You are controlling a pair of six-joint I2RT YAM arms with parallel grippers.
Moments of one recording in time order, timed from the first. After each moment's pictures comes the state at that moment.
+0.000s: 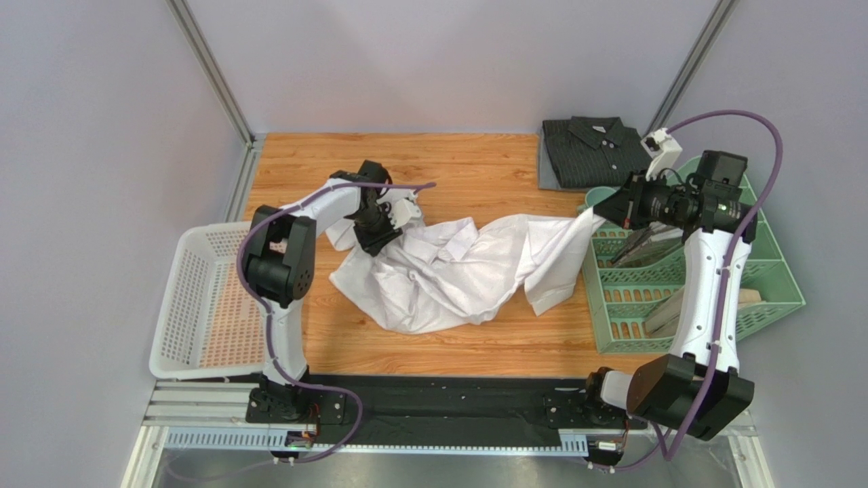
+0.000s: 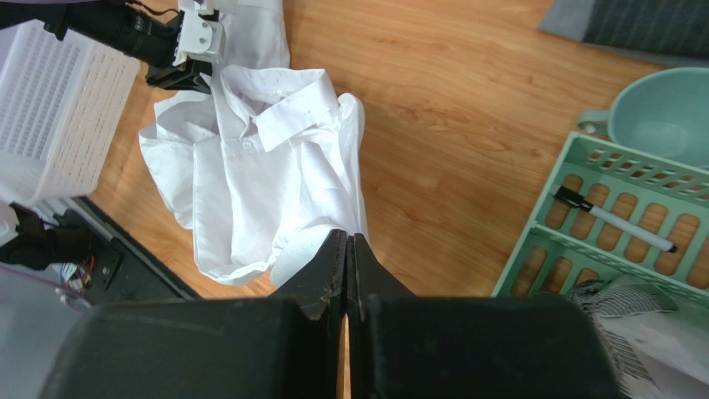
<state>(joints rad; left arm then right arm) -0.34 2.00 1.45 -0.85 0.20 0.83 -0.35 1.26 1.40 -0.98 -0.90 -0.27</state>
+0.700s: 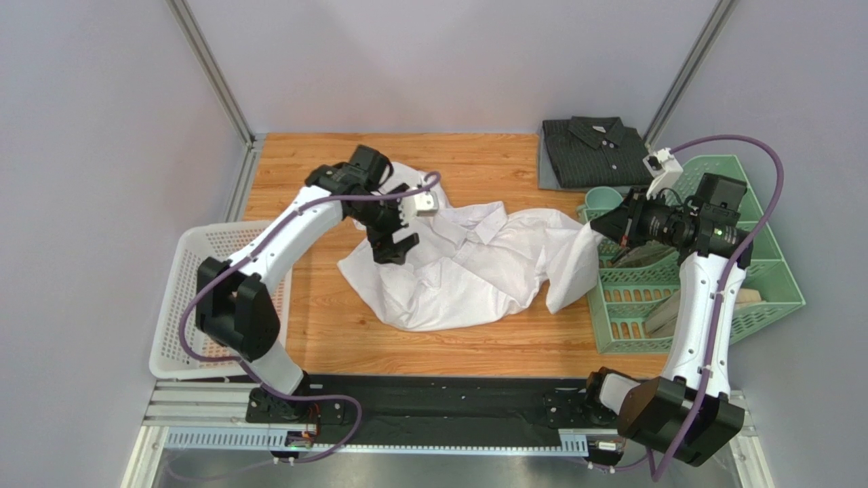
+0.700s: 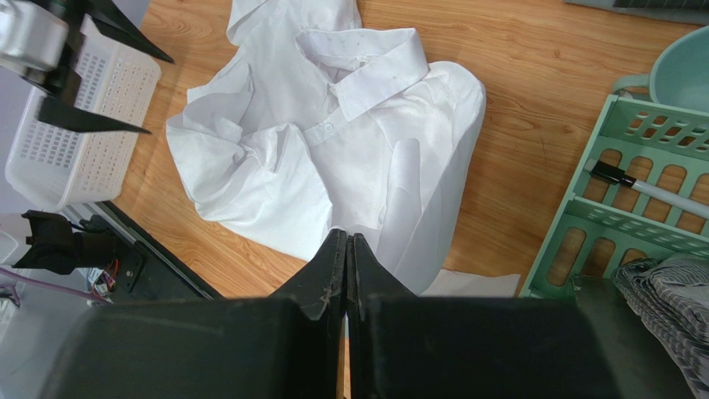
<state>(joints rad) -0.43 1.62 1.49 -0.99 0.50 0.83 -0.40 1.14 1.24 -0.93 -0.95 -0.21</state>
